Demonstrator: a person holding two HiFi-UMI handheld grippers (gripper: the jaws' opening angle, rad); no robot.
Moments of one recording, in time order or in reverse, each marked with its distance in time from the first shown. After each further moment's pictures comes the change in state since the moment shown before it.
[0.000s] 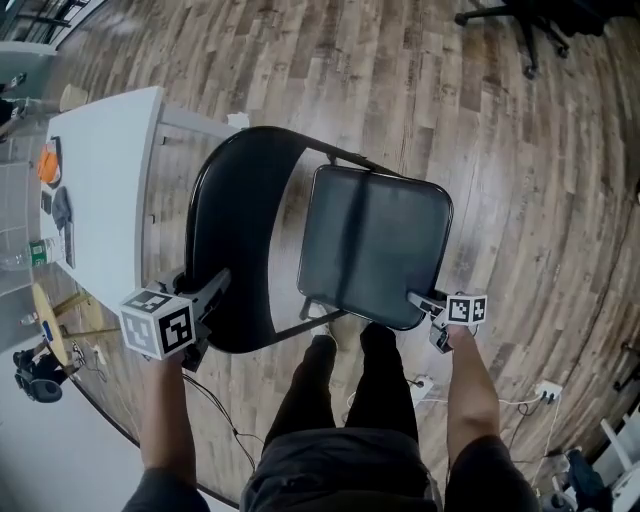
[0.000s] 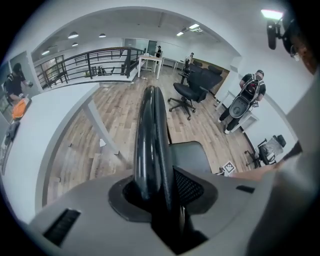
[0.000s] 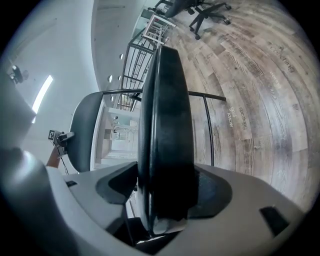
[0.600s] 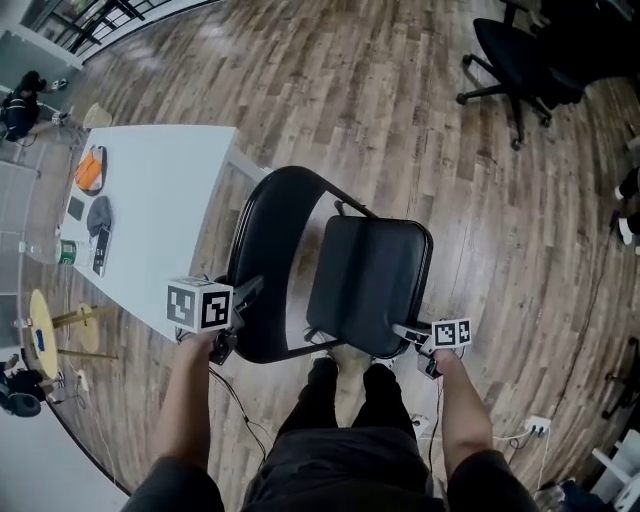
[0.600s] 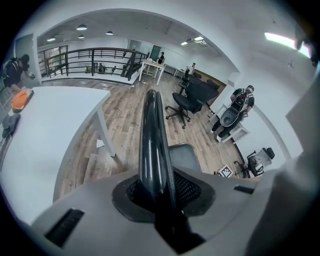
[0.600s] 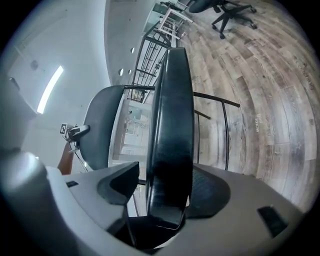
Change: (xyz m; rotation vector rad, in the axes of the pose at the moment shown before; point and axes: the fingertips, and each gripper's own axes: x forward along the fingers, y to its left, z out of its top) left arm -0.085 0.038 0.015 -0.082 -0.048 -0.128; right arm 0.025 0.185 0.002 -0.113 0.046 0.061
